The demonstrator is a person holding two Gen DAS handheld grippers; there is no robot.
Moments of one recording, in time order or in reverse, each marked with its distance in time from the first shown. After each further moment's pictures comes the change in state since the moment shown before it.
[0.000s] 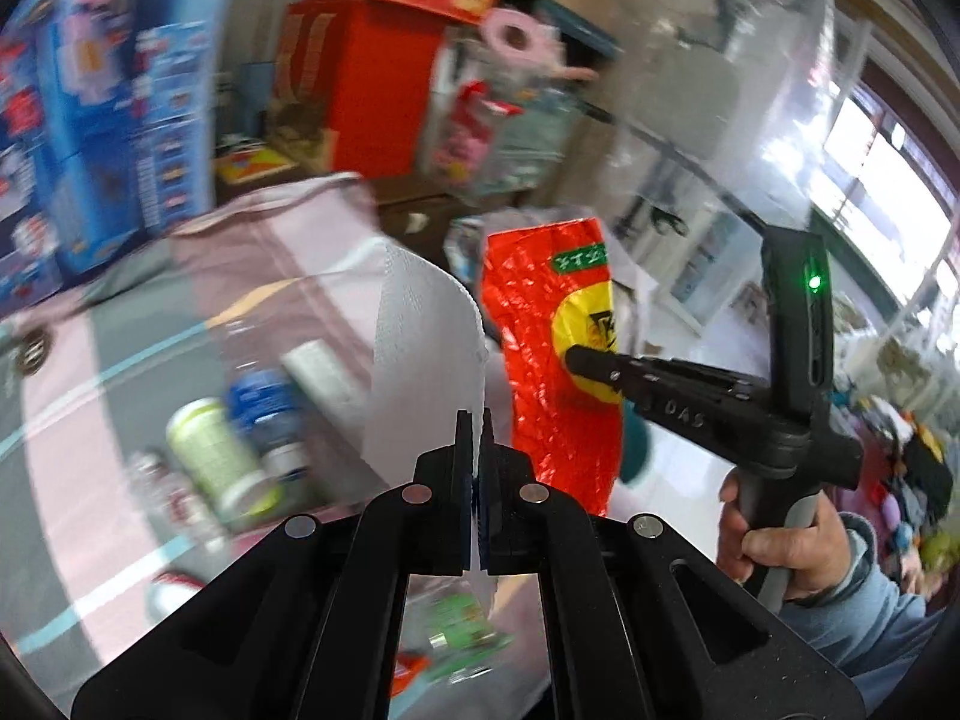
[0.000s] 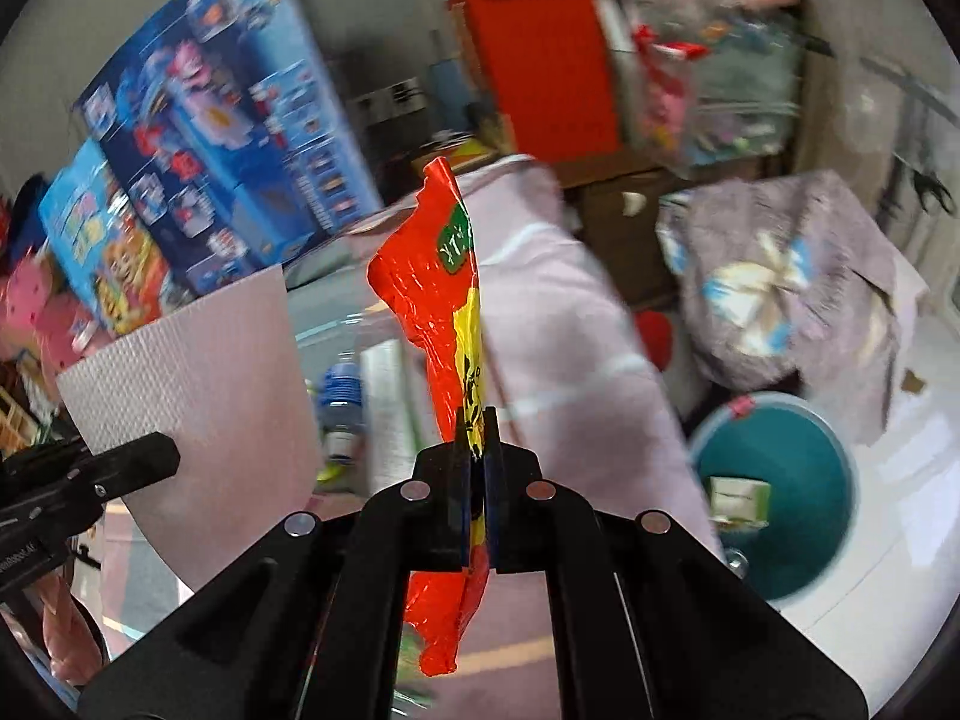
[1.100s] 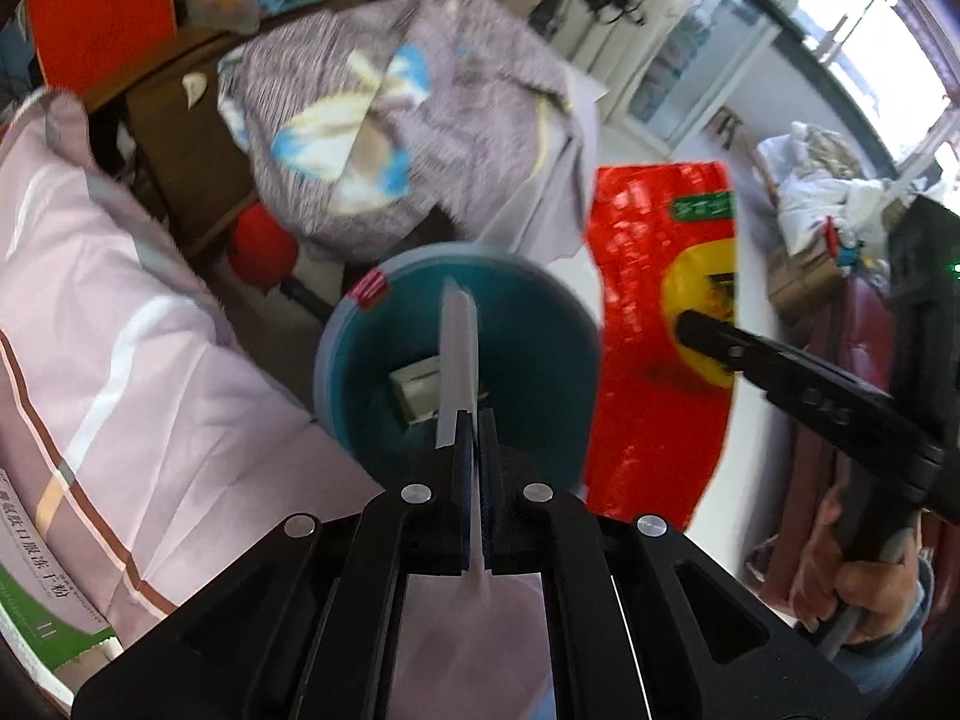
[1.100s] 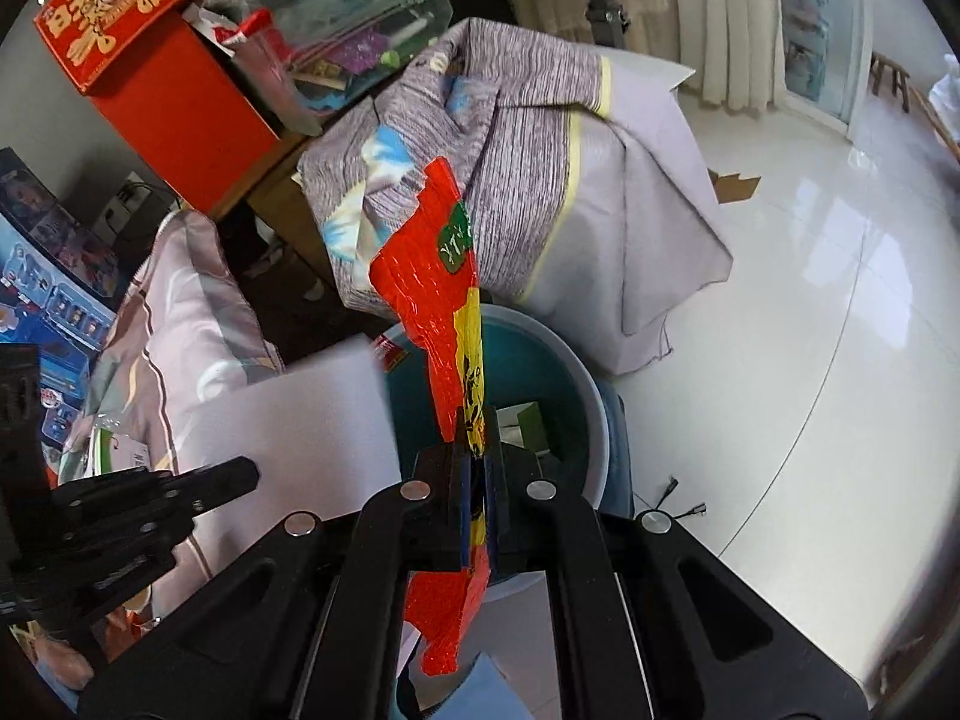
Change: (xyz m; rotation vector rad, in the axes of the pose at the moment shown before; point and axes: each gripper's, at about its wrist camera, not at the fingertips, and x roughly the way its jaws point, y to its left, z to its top) left arm 0.308 -0.157 0.013 0.148 0.438 -0.056; right arm 0.008 -0.282 -0.050 0.426 0.078 -0.227
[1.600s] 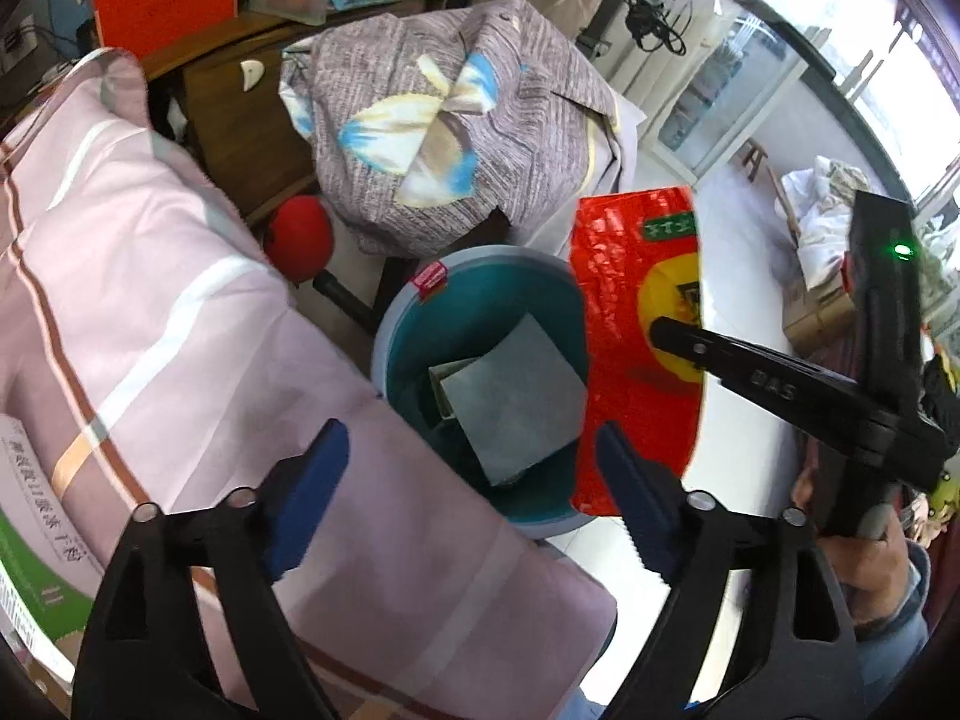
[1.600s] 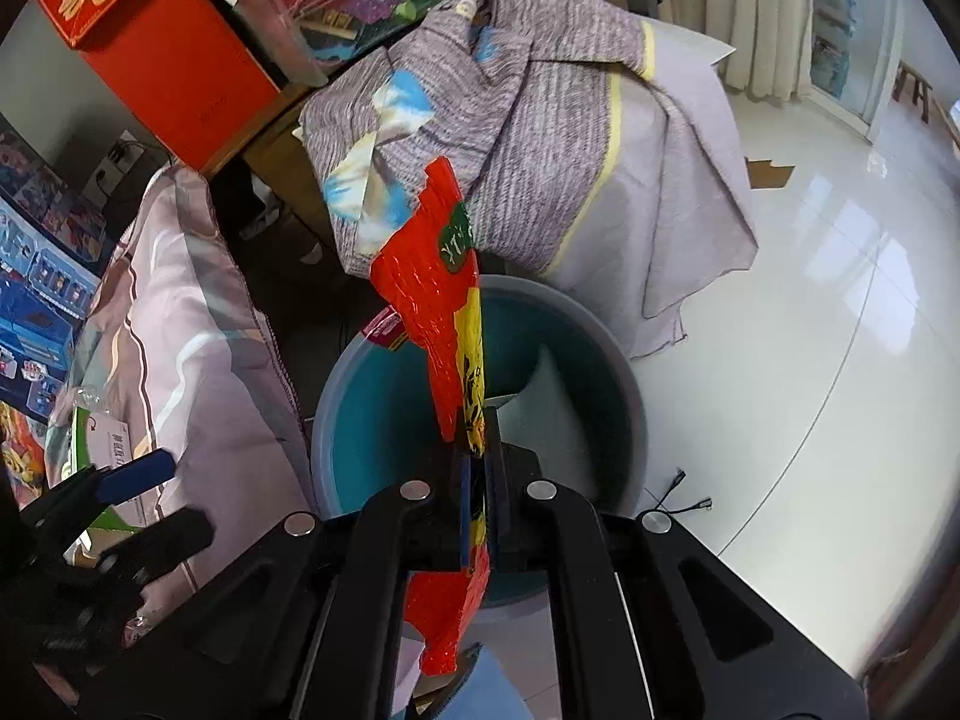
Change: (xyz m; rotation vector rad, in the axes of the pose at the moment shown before) left arm -0.024 0.031 -0.022 -0.071 -0.065 0.023; right arm 0.041 0.024 0.002 -0.048 0.083 -0.002
